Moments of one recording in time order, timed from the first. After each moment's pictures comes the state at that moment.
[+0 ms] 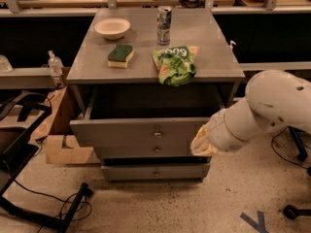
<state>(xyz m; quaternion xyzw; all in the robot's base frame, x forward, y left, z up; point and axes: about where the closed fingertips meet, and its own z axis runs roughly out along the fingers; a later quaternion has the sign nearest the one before) 0.465 -0.129 0.746 -0.72 0.65 0.06 0.23</state>
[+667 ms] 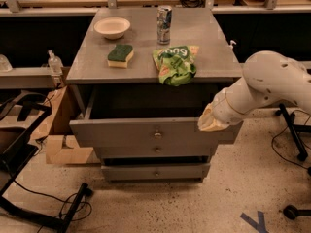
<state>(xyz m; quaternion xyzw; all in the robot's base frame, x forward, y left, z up) 0.563 -0.172 0.731 -0.72 0.65 0.03 0.23</state>
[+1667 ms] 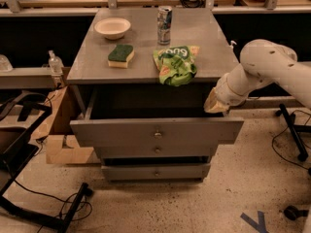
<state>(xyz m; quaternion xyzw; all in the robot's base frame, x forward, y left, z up) 0.654 -0.209 0.719 -0.70 0.68 0.00 0.22</state>
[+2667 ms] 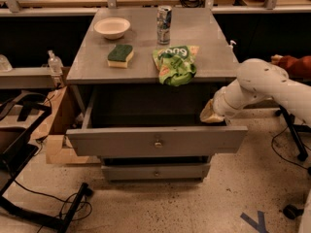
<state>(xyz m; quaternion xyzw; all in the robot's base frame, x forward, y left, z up) 0.656 -0.202 0.666 -0.68 0.69 0.03 0.24</state>
